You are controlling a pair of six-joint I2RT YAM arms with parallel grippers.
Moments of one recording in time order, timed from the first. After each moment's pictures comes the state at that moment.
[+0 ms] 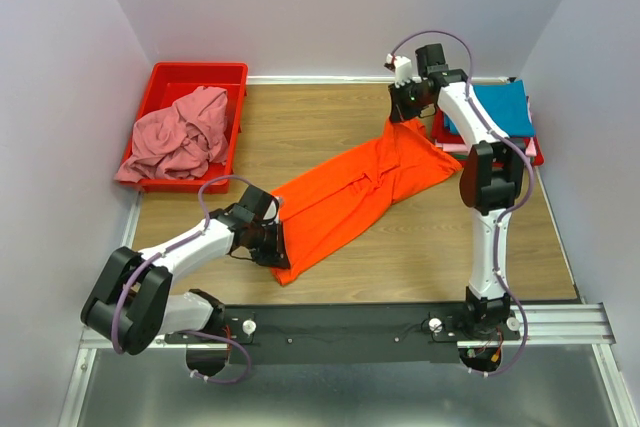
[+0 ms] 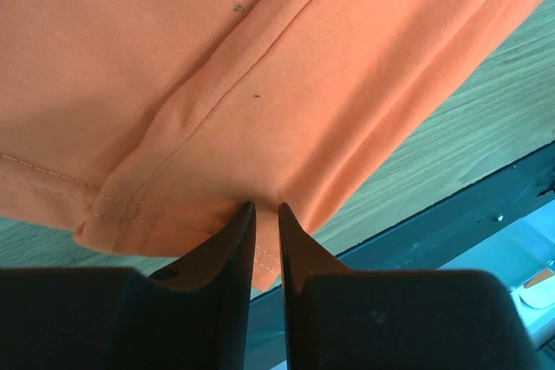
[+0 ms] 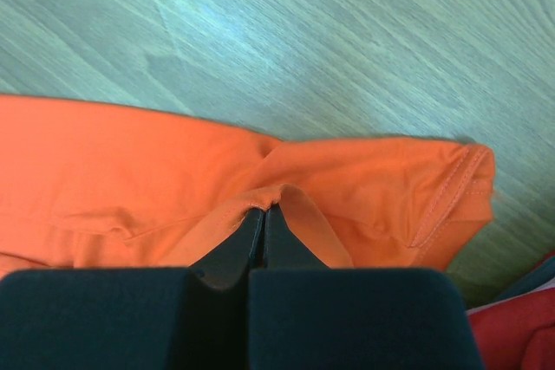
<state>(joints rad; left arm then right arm) -0.51 1.25 0.53 -0.47 0.37 -0.56 0.19 2.27 2.12 -0.81 -0.42 -0.30</state>
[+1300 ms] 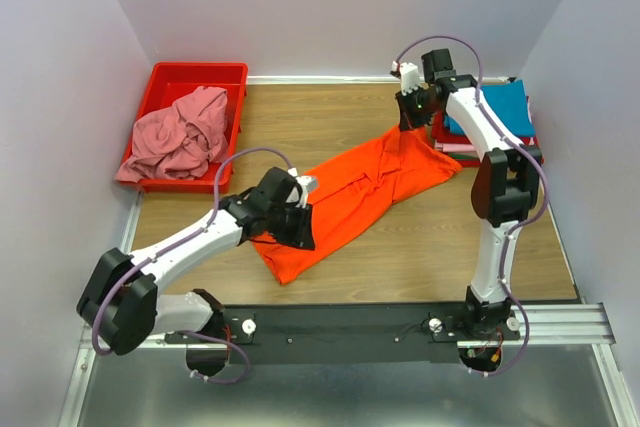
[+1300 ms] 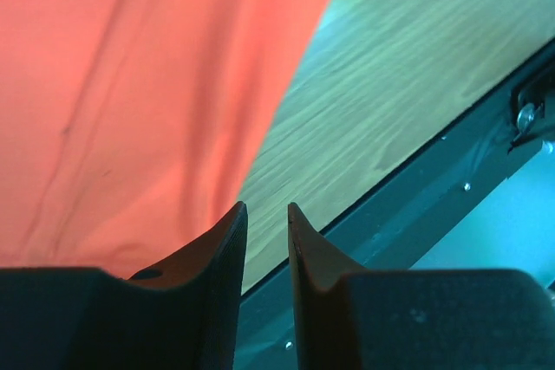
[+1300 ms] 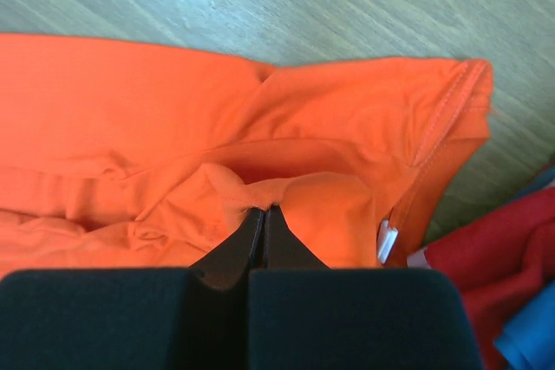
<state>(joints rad) -0.64 1.21 0.73 -0.50 0.36 -0.43 0.19 2.13 1.93 -0.81 -0.33 -0.33</state>
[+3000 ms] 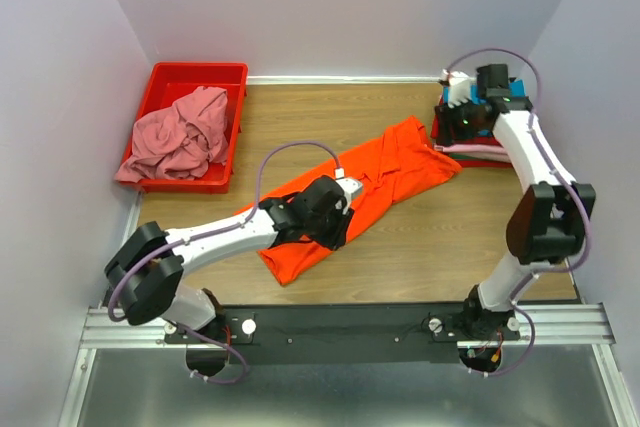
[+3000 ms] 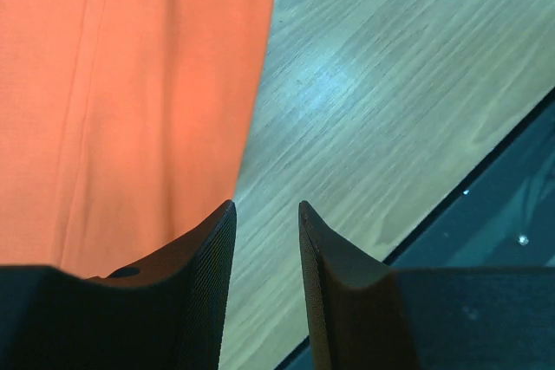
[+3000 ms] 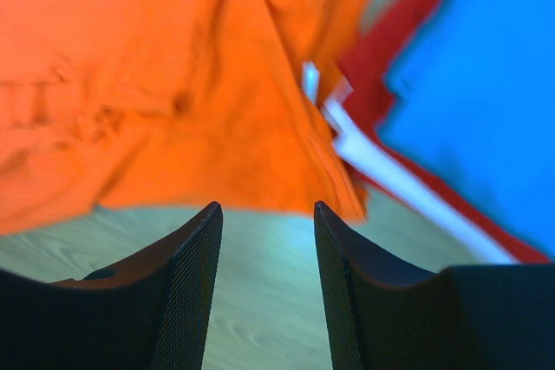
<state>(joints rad) -0.94 1.41 0.89 -0.34 0.08 -0.34 0.04 1.78 1.58 -0.77 -0.31 -0.37</state>
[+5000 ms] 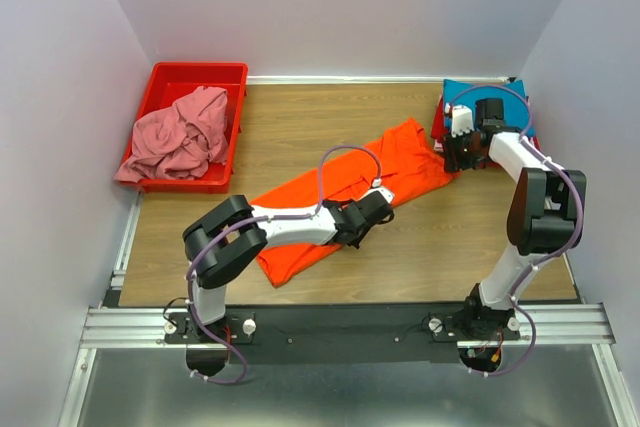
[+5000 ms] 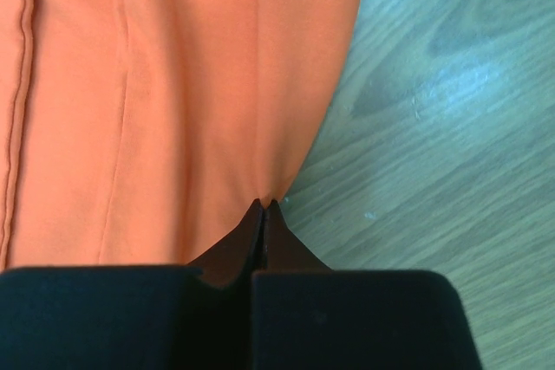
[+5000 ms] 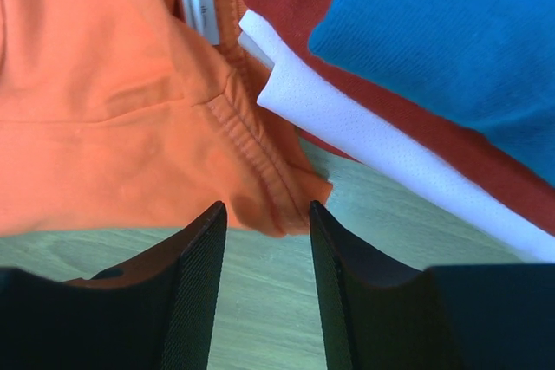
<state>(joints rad) -1.08 1.86 1.16 -0.36 -0.32 -0.29 -0.07 1.80 1.24 -0.50 -0.23 -0.40</state>
